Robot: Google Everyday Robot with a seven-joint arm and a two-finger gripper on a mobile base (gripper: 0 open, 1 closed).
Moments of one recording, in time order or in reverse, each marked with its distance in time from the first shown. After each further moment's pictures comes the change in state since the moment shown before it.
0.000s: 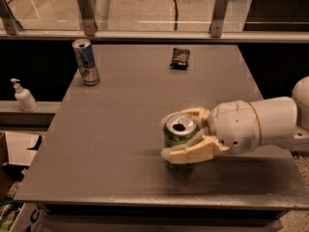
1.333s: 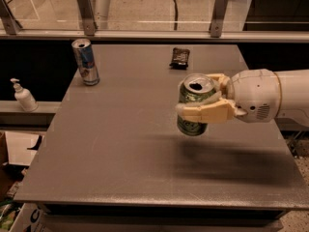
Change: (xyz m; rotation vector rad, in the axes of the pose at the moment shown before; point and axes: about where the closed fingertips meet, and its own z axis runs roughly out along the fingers) arm -0.052 -0.048 -0.044 0.147 -0.072 -0.026
